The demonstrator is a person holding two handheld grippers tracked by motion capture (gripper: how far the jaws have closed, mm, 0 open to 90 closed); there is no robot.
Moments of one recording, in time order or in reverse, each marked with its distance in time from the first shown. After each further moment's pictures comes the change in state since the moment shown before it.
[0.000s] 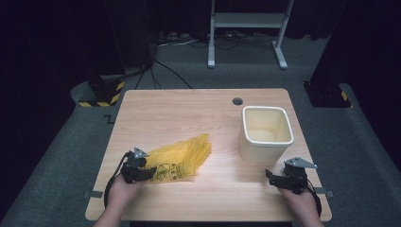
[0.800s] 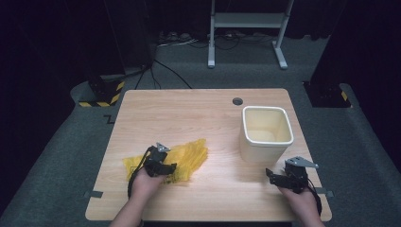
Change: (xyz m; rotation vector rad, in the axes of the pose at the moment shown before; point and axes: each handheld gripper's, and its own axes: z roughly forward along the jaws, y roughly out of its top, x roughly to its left) left arm -0.035 0.046 0.047 -0.017 -0.012 -0.011; right arm -0.002 0.002 -0.001 -0.013 0.008 0.006
